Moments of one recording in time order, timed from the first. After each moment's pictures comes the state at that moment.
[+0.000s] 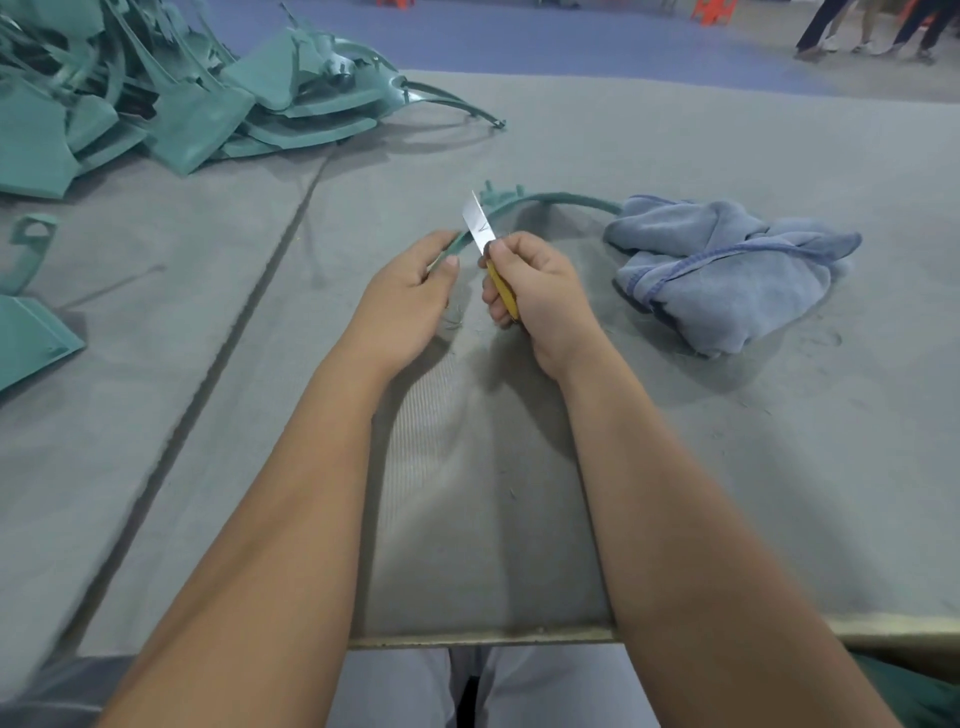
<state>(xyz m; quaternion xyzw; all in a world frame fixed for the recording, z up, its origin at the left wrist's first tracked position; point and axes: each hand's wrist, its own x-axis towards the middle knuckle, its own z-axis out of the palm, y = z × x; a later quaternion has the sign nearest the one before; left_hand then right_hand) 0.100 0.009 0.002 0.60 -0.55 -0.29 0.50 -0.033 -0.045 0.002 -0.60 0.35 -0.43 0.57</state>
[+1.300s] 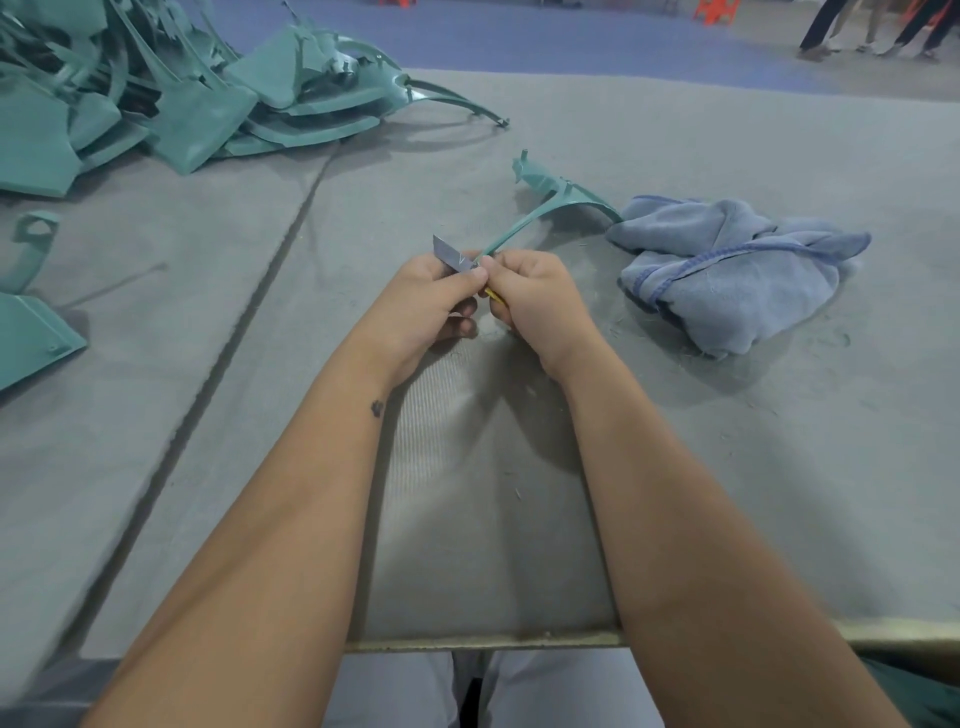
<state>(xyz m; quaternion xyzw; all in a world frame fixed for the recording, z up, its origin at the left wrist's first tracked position) 0.088 0.004 0.005 0.50 -0.45 -0.49 0.55 -0.032 -0.043 0.005 -0.67 0.39 -0.39 0.51</state>
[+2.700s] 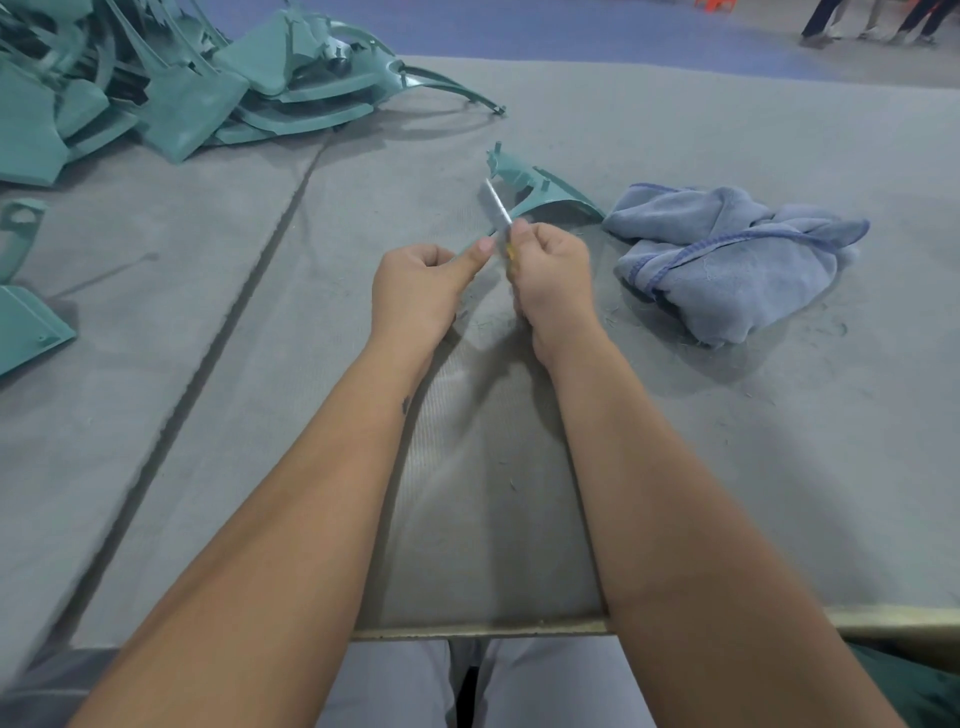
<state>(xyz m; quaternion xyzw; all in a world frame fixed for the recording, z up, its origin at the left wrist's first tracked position) 0.076 -0.006 -0.005 0.66 -0.39 -0.27 0.58 -0.027 -0.056 -0.003 -0.55 0.45 -0.50 0.49</state>
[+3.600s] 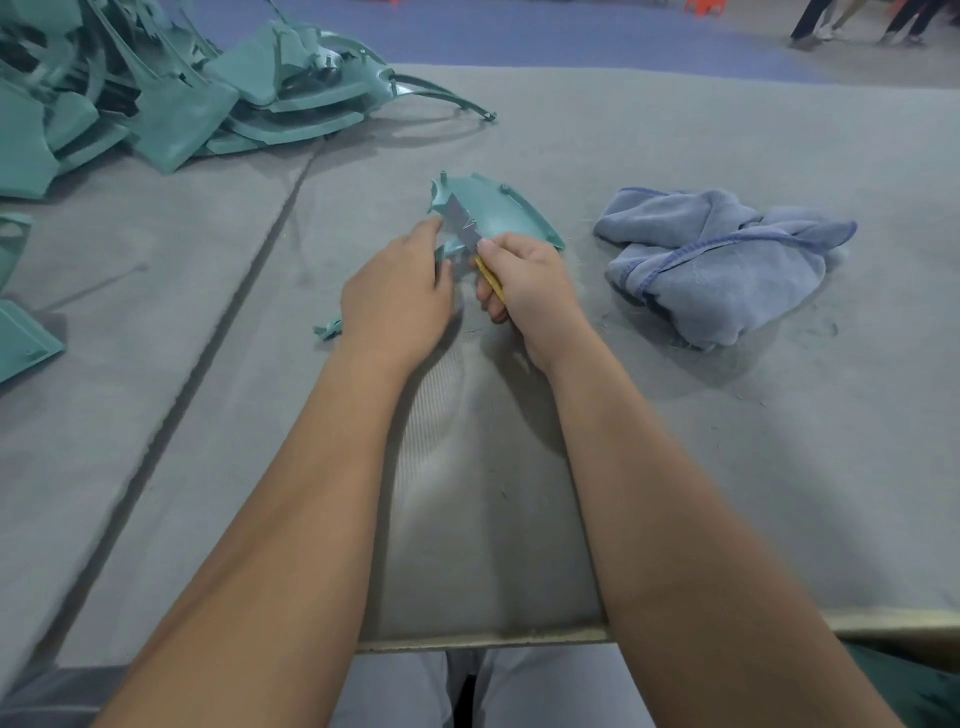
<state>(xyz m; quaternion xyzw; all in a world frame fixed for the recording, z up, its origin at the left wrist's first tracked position) 0.086 -0.002 0.003 0.75 -0.59 0.01 0.30 -0.031 -0.057 -0.002 -0.61 0.39 -0.43 0.55</state>
